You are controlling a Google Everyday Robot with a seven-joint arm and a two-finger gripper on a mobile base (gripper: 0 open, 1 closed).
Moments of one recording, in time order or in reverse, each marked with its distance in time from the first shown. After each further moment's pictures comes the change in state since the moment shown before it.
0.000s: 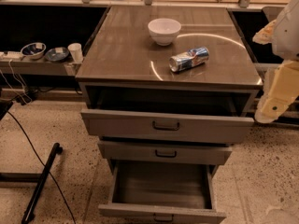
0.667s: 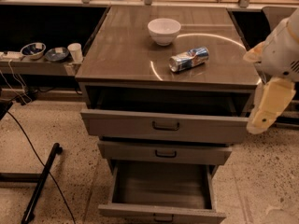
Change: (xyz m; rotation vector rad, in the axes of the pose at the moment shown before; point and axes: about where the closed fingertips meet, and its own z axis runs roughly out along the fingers) arm 0.007 0.004 0.041 -0.074 -0.040 0.002
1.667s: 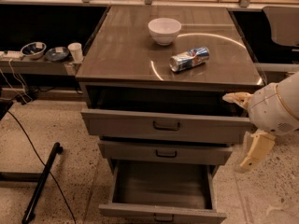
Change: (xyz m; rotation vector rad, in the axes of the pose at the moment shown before) arm 0.017 0.045 0.099 -0.079 -0.281 -0.118
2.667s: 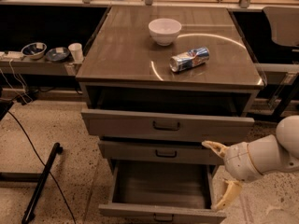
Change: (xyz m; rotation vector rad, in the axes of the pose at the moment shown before) arm 0.058 0.055 0.152 -0.104 -0.231 0.009
